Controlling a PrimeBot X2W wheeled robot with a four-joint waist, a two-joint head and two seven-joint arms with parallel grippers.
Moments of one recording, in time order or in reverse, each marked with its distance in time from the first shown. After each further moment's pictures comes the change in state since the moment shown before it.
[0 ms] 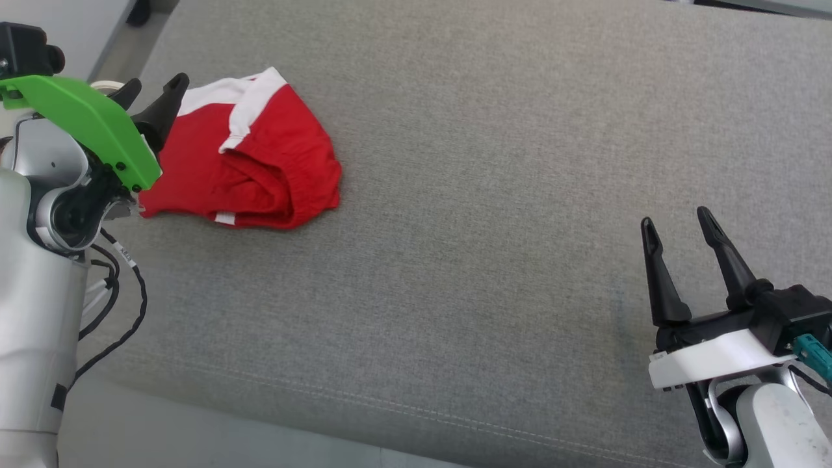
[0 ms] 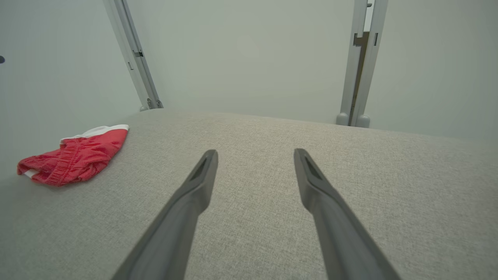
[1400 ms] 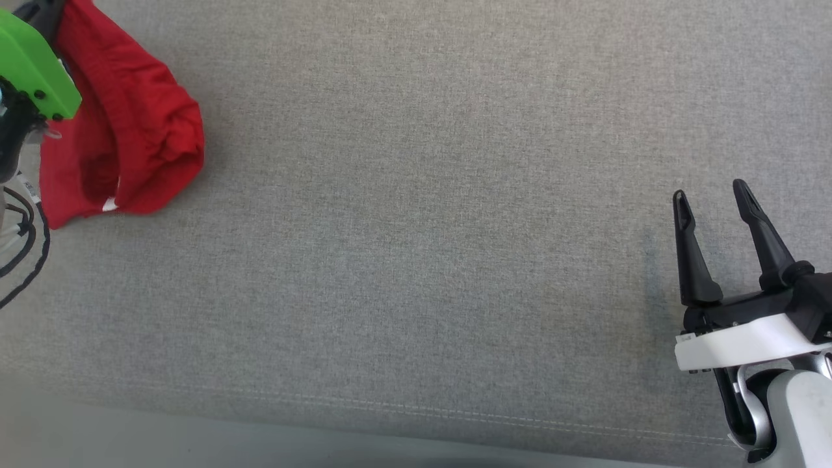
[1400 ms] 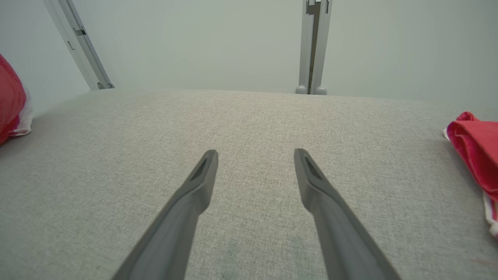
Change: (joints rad) left arm -0.275 0.125 -0.270 0.276 -0.073 -0.002 -0.179; right arm -0.013 -0.031 -0.056 -0.089 0.003 0.000 0.036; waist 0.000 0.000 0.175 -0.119
